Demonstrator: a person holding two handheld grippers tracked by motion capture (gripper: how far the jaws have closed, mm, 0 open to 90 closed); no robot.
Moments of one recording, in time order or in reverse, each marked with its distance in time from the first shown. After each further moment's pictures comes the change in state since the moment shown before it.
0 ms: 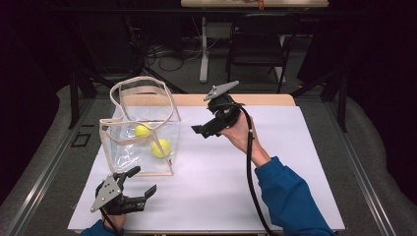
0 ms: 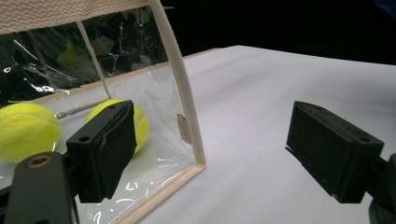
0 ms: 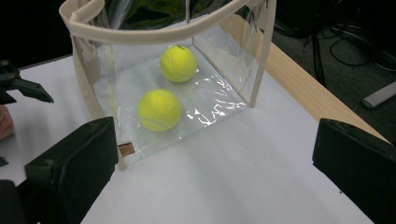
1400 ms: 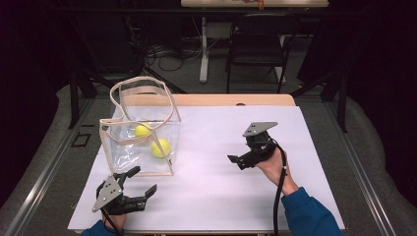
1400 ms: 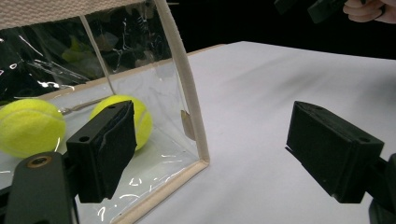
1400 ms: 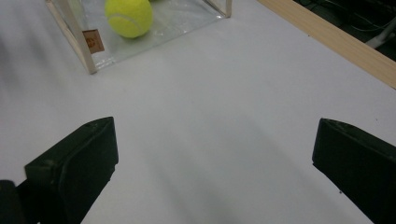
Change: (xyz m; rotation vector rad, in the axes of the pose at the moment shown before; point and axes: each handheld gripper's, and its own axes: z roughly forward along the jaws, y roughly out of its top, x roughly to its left) left arm -0.001 -0.001 0.001 0.016 0.021 0.003; right arm -0.008 -0.133 -0.033 0.029 -0.081 0.060
